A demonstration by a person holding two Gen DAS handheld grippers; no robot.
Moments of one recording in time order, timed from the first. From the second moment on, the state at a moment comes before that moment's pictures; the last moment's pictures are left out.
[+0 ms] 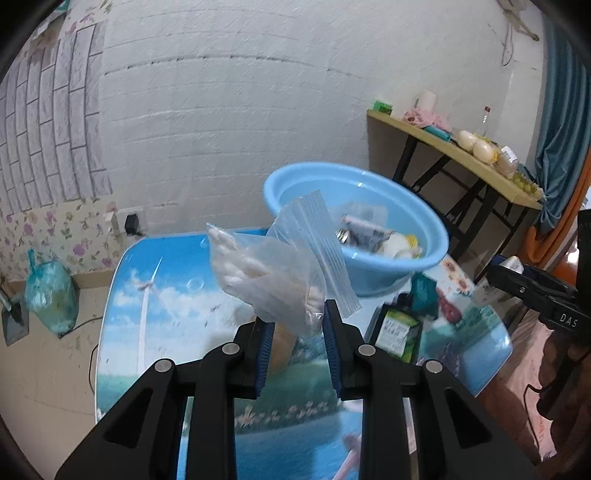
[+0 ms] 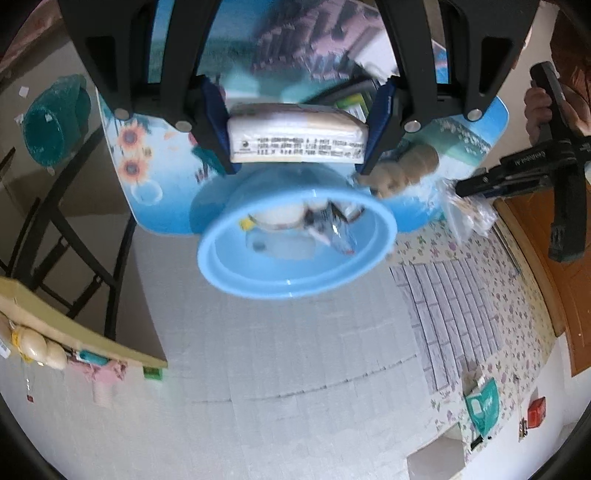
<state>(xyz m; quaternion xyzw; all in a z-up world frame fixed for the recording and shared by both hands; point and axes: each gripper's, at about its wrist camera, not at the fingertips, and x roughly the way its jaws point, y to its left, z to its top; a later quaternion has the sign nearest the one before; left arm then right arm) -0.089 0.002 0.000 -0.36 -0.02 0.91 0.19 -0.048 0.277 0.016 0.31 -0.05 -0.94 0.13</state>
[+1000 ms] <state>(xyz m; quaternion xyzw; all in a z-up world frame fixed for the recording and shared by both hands) -0.180 0.100 0.006 -0.36 0.03 0.90 0.24 -0.163 0.284 -0.002 0.33 -0.06 -0.93 0.16</state>
